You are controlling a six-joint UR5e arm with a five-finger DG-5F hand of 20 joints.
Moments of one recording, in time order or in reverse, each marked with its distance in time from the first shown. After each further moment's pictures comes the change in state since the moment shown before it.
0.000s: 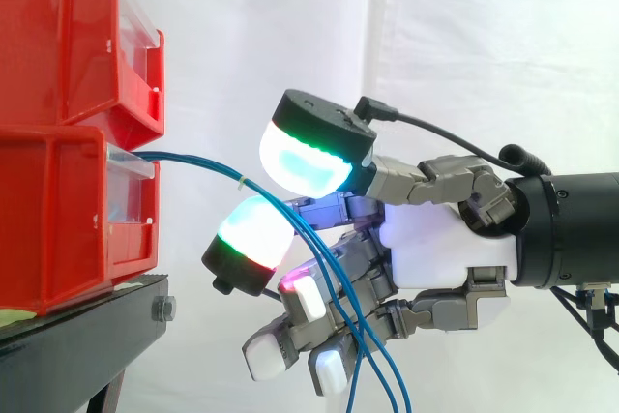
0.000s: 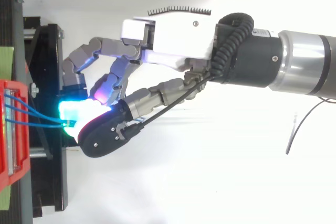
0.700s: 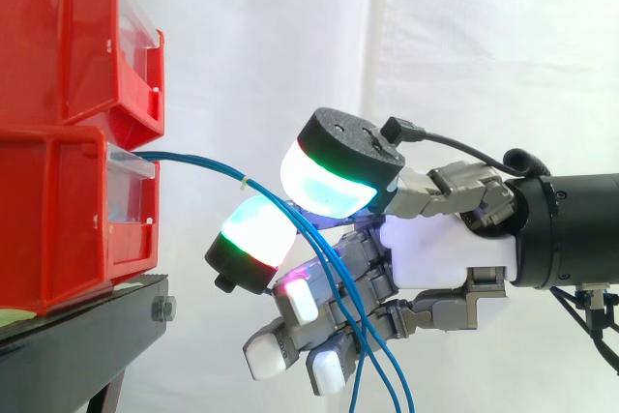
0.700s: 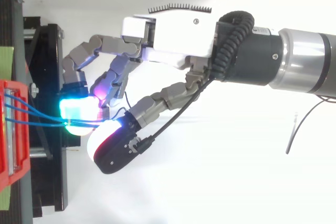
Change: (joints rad) arm -0.003 0.000 -0.001 0.001 -0.002 0.000
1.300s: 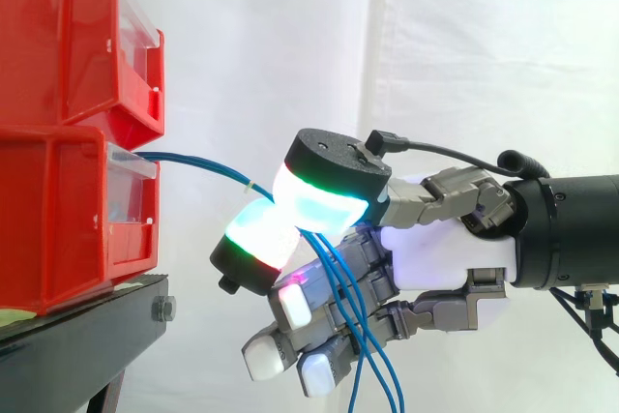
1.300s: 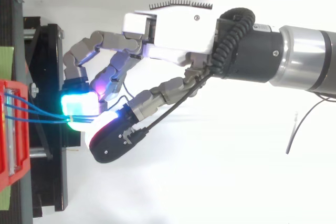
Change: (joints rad) arm -0.004 0.000 0.000 -0.004 0.000 0.000
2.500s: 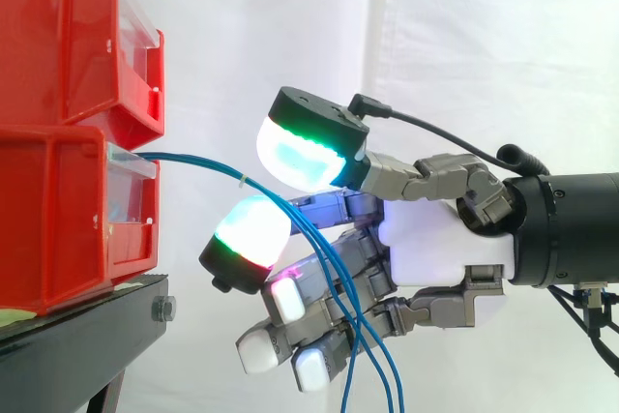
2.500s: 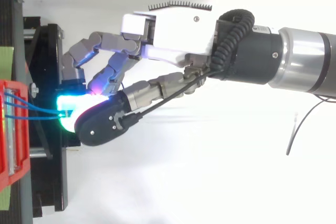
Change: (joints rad) arm 0.003 0.000 -0.001 0.011 0.008 0.001
